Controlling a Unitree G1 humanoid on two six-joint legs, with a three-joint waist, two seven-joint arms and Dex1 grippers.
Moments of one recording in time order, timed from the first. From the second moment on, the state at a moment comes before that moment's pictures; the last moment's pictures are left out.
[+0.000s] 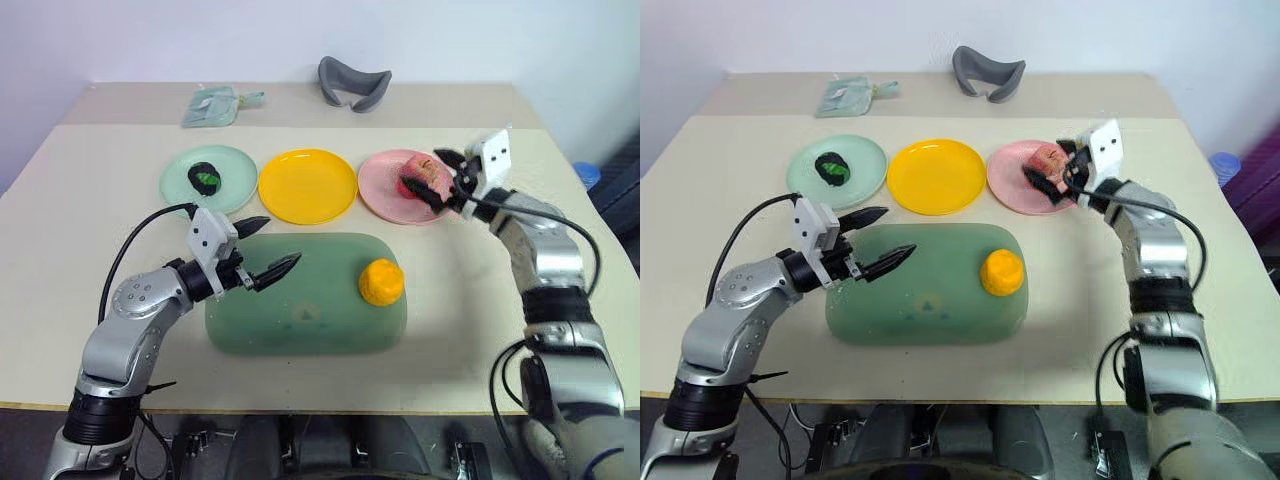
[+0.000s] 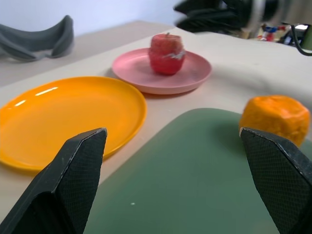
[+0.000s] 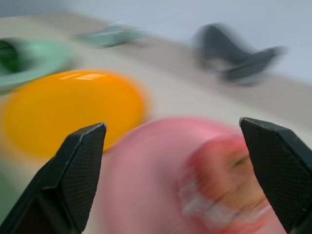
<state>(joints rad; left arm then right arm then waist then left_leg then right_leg) -0.19 0.52 0.04 -0.35 -0.46 0.39 -0.77 -0.62 -0.56 -0.11 0.28 0.33 0.27 0.81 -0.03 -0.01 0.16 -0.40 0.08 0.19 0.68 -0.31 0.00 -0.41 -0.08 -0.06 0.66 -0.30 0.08</state>
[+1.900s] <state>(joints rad) -0.17 0.50 0.10 -0.36 -0.42 0.41 -0.57 -0.93 -0.18 0.06 0.78 0.20 -0.03 0.68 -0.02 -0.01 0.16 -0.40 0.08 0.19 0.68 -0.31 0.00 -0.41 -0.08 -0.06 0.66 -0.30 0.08</state>
